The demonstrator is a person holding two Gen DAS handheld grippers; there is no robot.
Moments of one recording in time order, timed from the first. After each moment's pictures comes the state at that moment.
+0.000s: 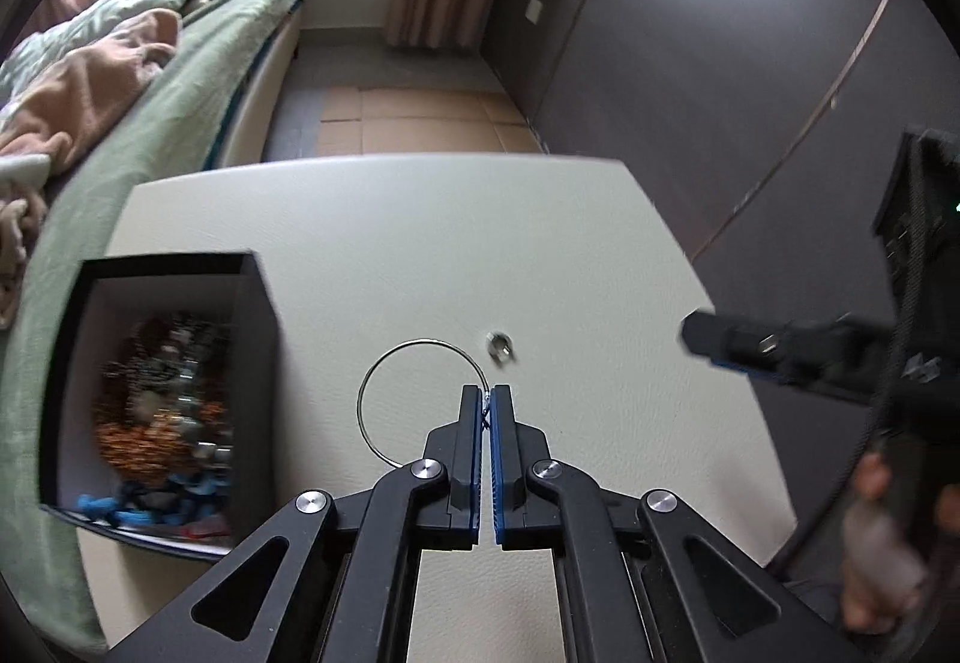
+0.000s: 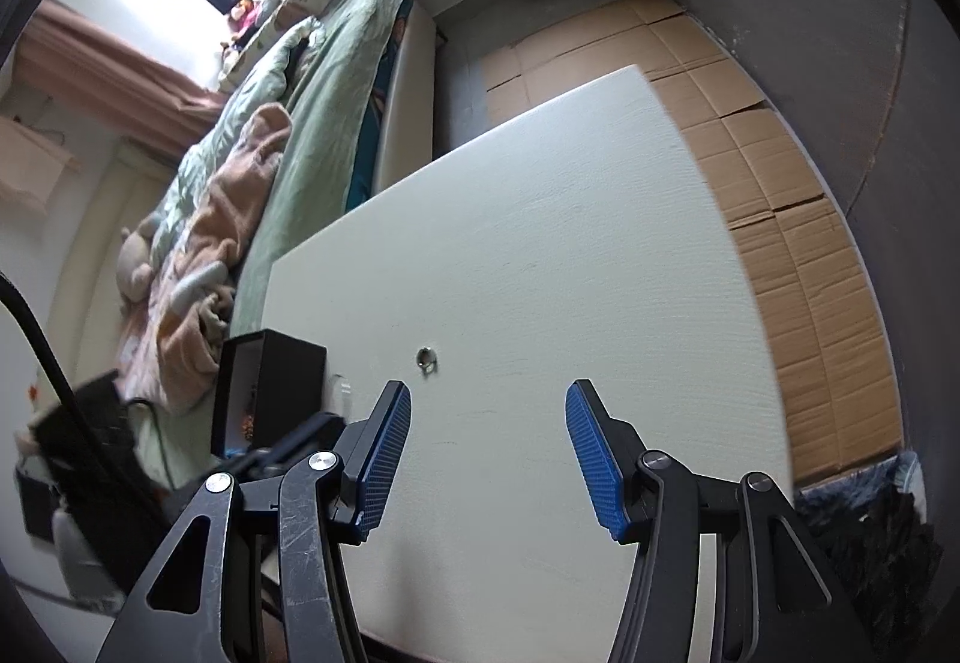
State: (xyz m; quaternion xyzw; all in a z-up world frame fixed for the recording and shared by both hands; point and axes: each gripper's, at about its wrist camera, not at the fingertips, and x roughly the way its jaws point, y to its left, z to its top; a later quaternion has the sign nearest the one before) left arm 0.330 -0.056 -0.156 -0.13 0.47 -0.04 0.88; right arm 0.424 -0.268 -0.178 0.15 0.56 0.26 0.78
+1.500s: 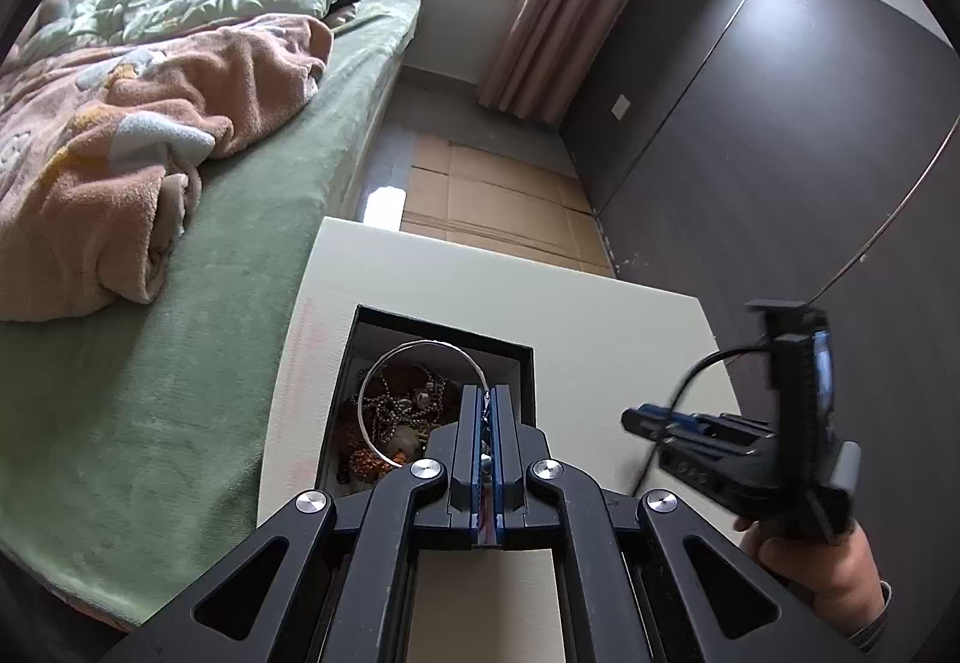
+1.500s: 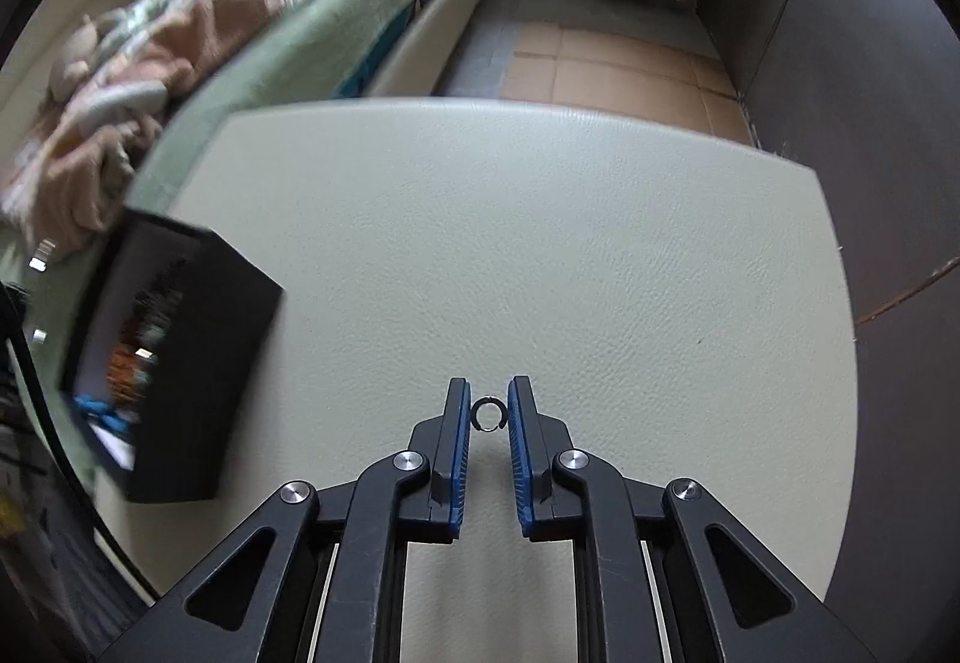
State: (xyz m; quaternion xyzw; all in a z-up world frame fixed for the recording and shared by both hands) left arm 0.286 0.064 -0.111 -0.22 0.41 0.03 0.89; right arm 0.419 -0.147 -0.186 -0.11 0.54 0.24 0.80
